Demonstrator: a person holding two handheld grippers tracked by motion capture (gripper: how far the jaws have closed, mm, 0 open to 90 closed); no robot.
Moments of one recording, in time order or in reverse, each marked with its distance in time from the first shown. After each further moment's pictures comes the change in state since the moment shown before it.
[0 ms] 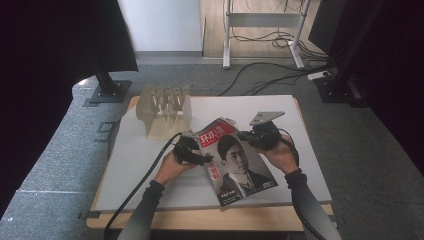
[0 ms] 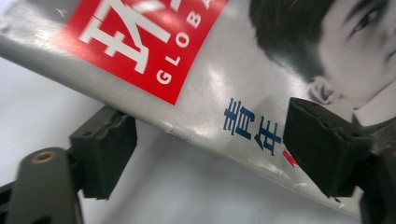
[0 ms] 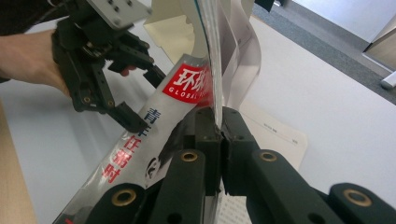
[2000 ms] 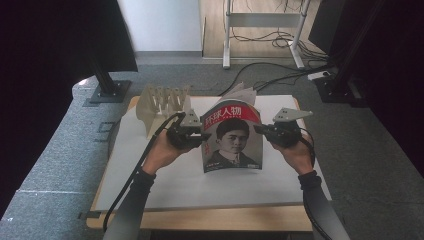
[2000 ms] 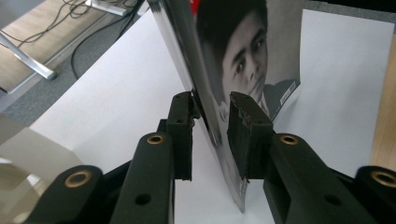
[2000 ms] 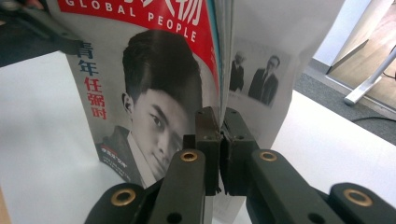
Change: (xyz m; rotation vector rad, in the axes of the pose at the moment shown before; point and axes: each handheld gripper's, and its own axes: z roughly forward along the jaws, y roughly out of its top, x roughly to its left) left arm -0.065 0.081 -0.094 -0.063 0.140 0.310; right arm -0.020 -0.015 -0.045 -0.143 -0.080 0.039
